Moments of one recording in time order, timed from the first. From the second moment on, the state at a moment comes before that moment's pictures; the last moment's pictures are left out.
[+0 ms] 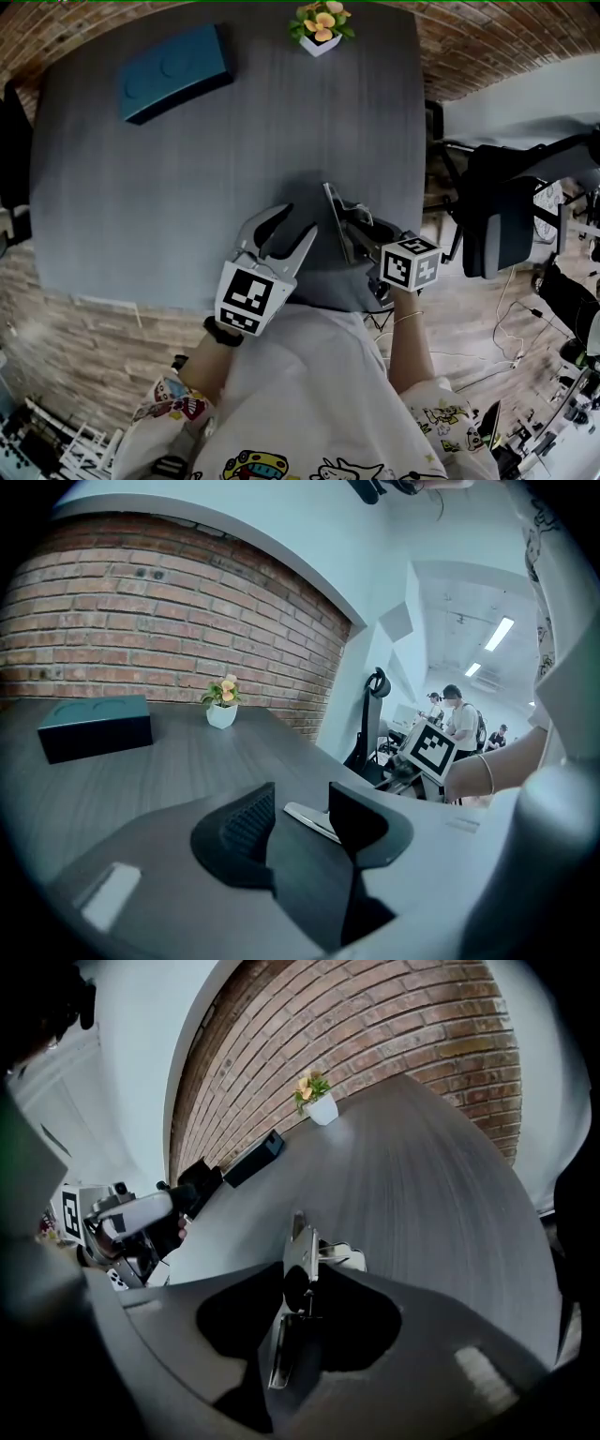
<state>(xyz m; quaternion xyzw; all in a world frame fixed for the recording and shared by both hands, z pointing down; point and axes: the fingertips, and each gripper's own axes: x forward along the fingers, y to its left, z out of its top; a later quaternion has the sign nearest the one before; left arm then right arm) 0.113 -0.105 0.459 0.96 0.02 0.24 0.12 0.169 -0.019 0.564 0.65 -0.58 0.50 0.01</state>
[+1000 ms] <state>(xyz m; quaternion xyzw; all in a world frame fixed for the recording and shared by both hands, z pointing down) 0.103 -0.126 0.437 0.97 -0.02 0.21 0.11 0.187 -0.025 0.529 0.66 -0.58 0.47 -0.03</state>
